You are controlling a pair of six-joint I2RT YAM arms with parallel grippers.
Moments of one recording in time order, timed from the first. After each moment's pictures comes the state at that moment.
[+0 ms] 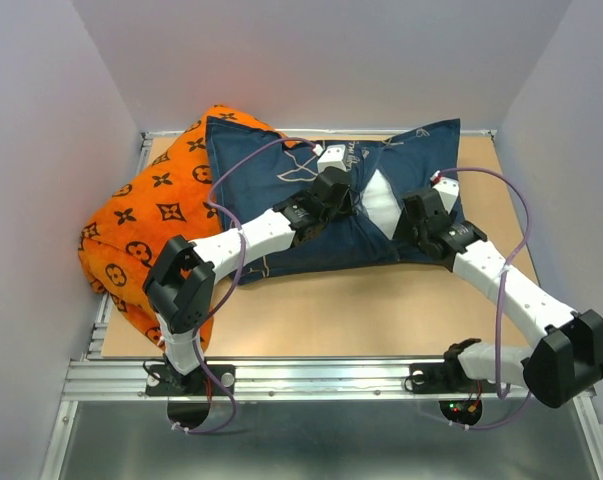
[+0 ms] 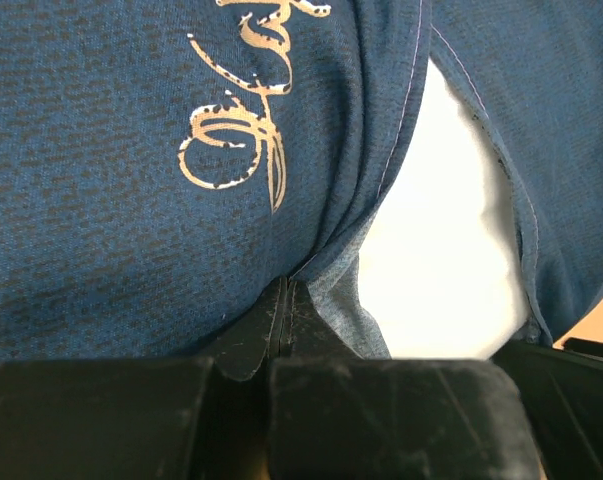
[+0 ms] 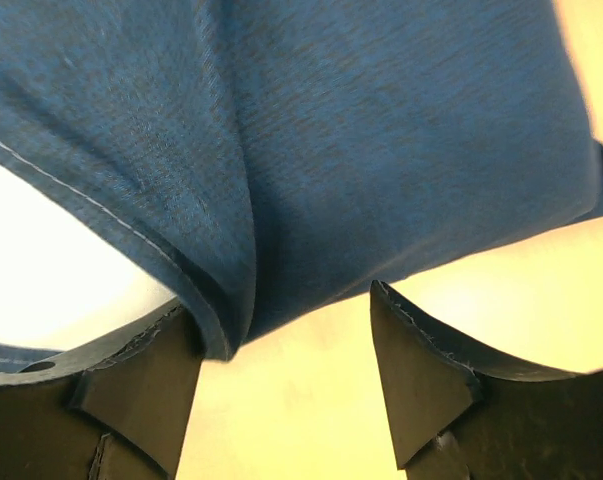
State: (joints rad) left arm -0.85 1.78 1.41 -0.11 -0.30 -0.63; right arm 0.45 1.19 0.96 -0.60 0.55 0.62
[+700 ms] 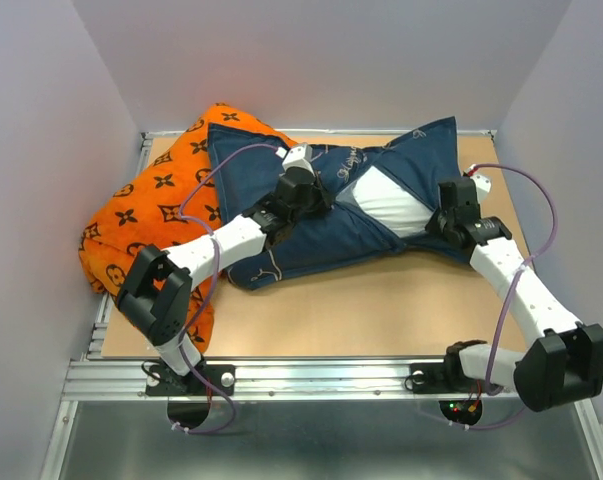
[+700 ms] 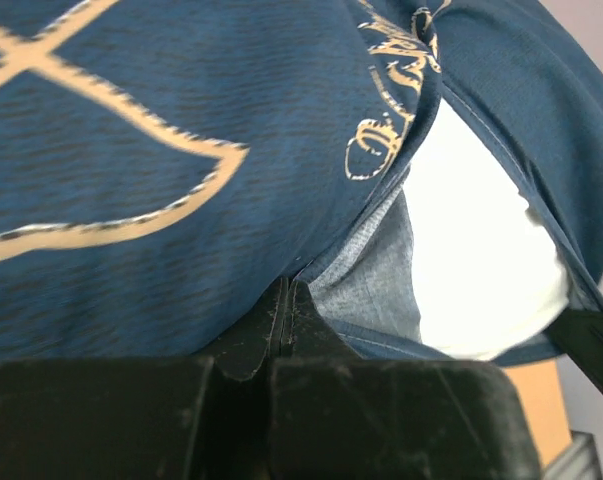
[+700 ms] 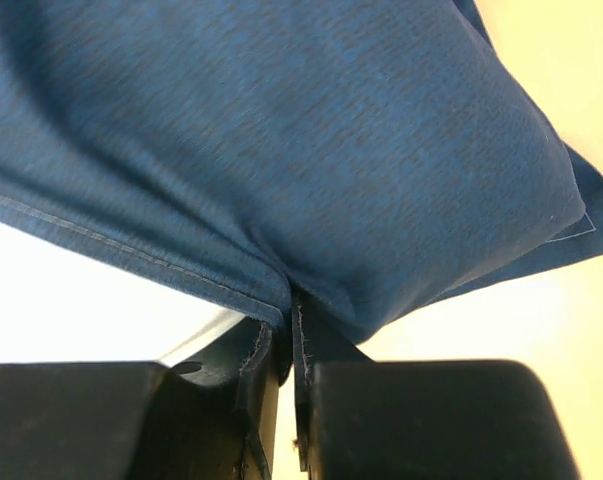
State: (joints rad) left arm -0.73 1.66 1.23 0.02 -0.18 -0.73; right arm 0.22 1.17 0.97 -0.58 0.42 0.60
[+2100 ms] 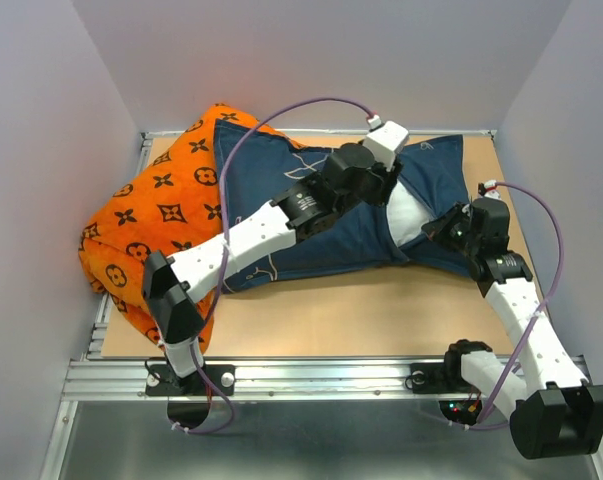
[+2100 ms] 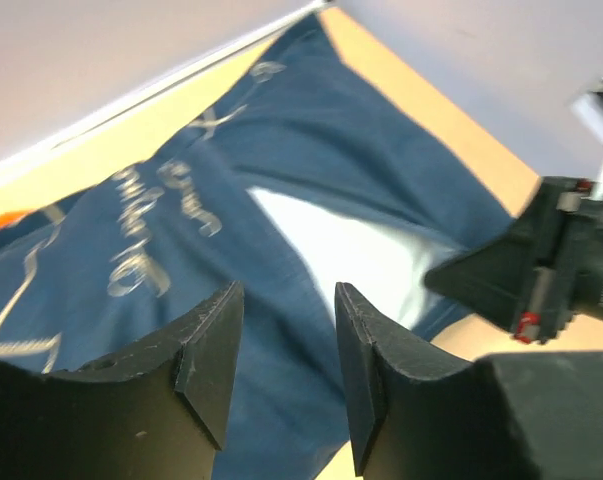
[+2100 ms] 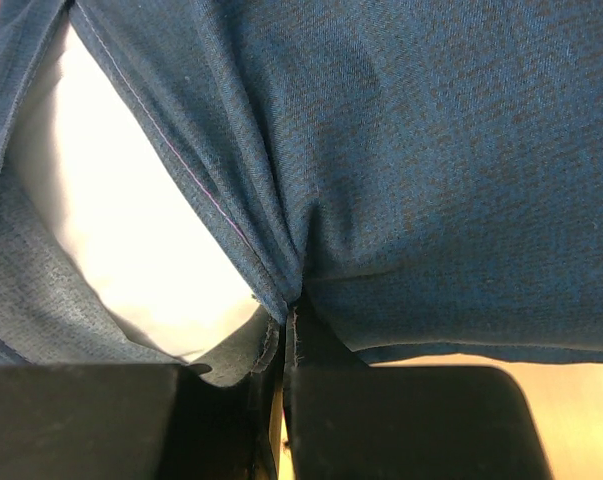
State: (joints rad) left arm -0.99 1.71 1.75 -0.29 -0.23 -0.13; right arm 0.05 0.92 0.75 -0.34 -0.12 0.66
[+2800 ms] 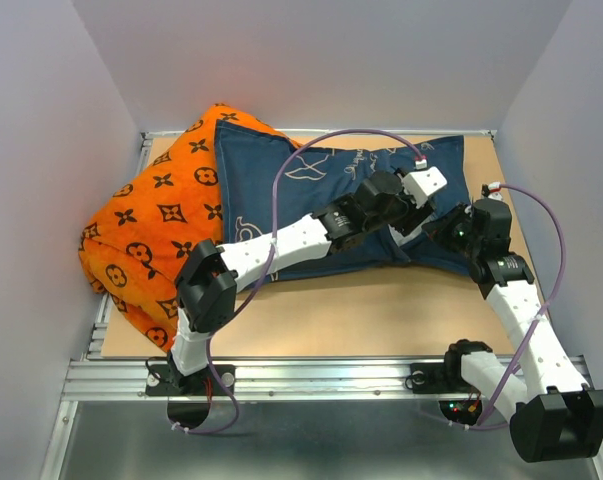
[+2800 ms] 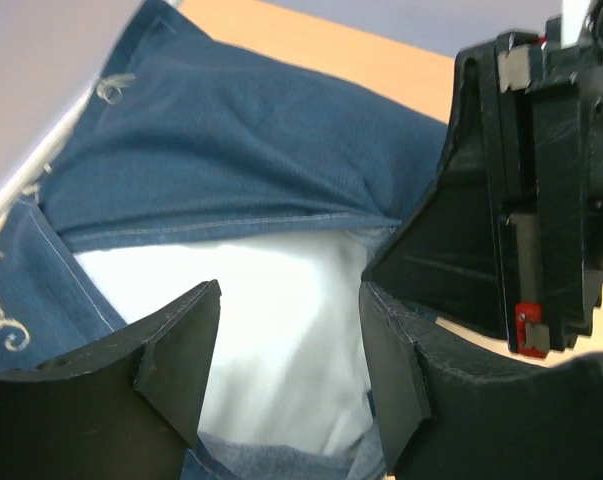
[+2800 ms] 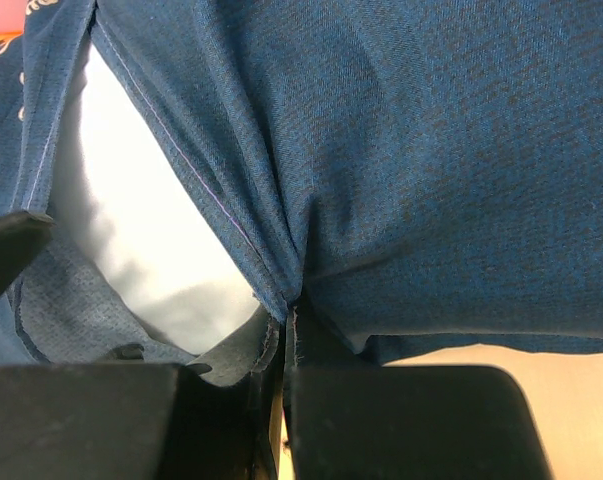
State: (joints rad) left arm -1.05 1.92 1.71 -0.06 -0.04 0.13; right arm 0.05 0.90 0.75 -0.35 -0.11 0.72
